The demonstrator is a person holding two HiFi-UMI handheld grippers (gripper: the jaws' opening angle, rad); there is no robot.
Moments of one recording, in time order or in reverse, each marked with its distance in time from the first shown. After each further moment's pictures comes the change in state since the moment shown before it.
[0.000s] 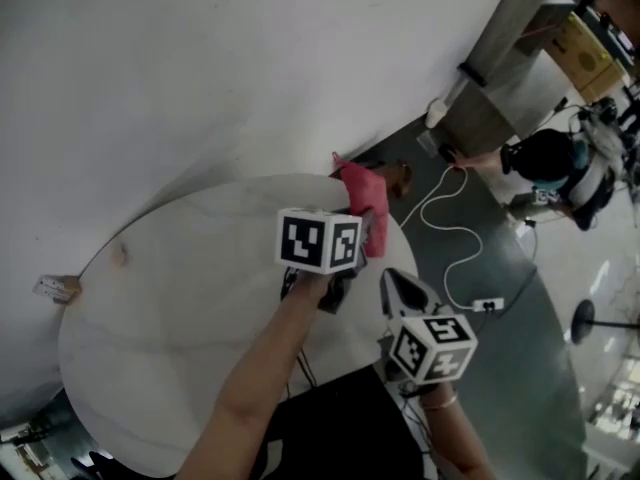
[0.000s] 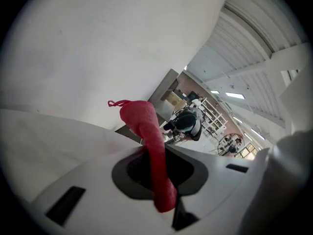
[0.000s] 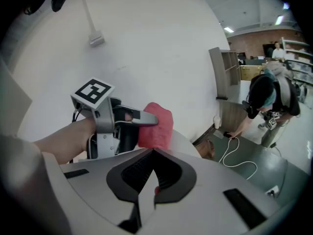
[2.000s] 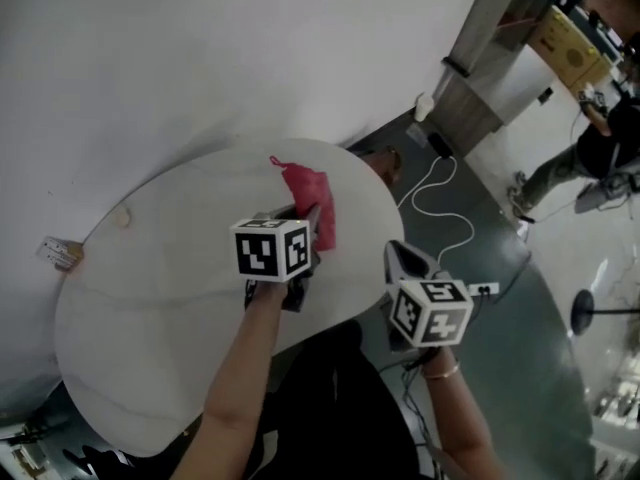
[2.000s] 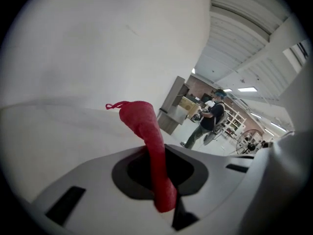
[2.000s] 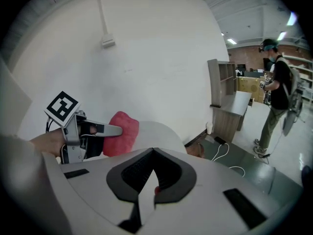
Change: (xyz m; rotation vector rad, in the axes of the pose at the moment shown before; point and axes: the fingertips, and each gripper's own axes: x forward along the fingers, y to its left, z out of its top) left arm -0.098 0.010 -0.075 0.040 -0.110 0.223; right arm -0.056 -0.012 -0.033 -0.086 -0.030 -0.066
